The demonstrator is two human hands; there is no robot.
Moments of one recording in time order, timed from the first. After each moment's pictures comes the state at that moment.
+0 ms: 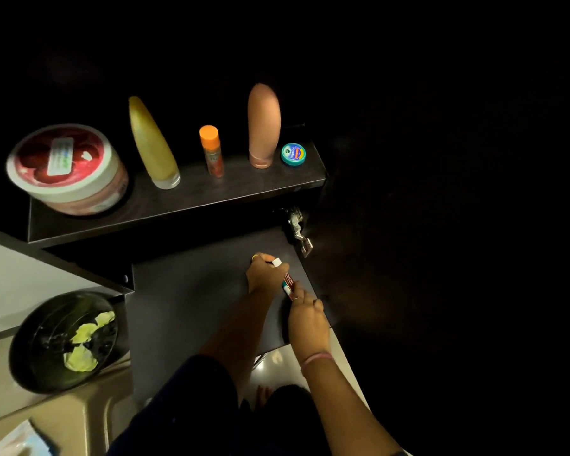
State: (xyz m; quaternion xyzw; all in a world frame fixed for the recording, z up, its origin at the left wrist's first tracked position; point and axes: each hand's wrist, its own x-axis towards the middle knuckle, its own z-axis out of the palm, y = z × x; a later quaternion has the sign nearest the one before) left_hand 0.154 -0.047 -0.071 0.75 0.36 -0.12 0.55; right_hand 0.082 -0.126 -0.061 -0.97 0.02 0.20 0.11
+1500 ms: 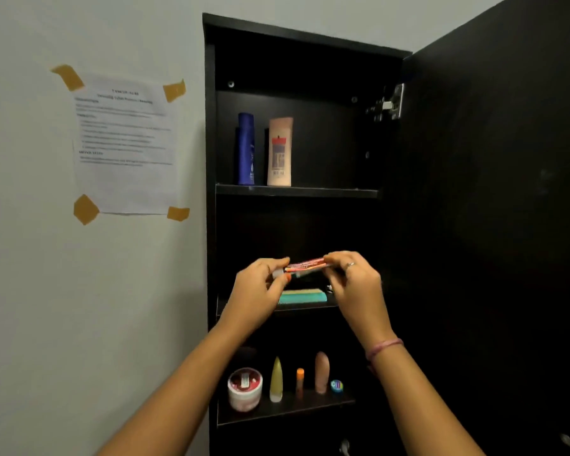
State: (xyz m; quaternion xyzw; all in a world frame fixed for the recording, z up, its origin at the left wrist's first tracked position) left_hand -0.020 0.104 0.442 0.83 -0.12 0.36 0.40; right_hand 0.029 -0.067 0.436 -0.77 -0.28 -0.46 0.36
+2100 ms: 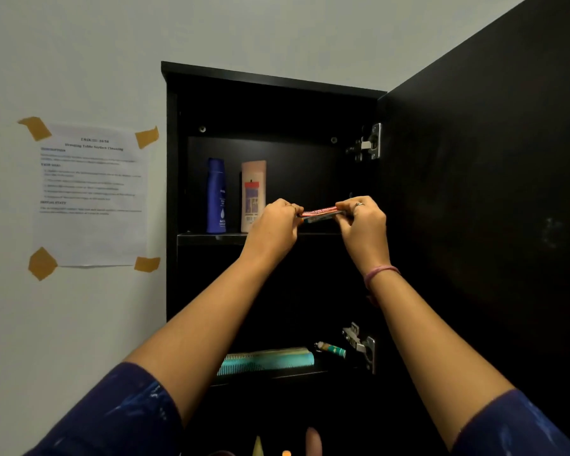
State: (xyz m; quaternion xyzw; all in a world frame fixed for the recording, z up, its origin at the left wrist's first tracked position) left_hand 0.099 0.057 0.600 0.86 -0.14 0.46 0.15; right_hand 0.147 -0.097 0.588 -0.73 -0.22 -0.51 0.40
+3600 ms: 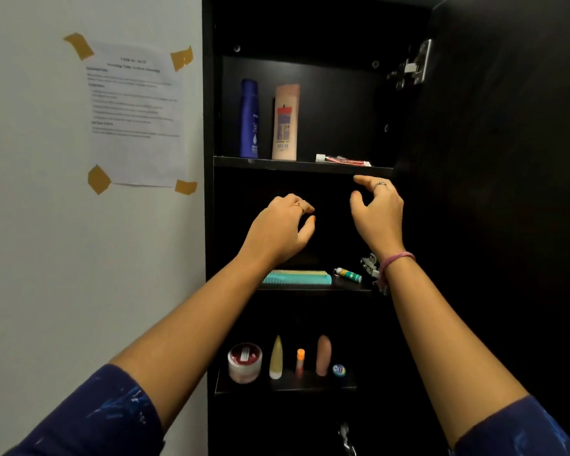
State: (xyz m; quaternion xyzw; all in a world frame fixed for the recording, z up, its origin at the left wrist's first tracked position) left_hand 0.039 0.066 0.494 0.88 -0.10 0.45 0.11; right_hand 0.102 -0.089 0.517 -0.74 -0.22 -0.41 0.48
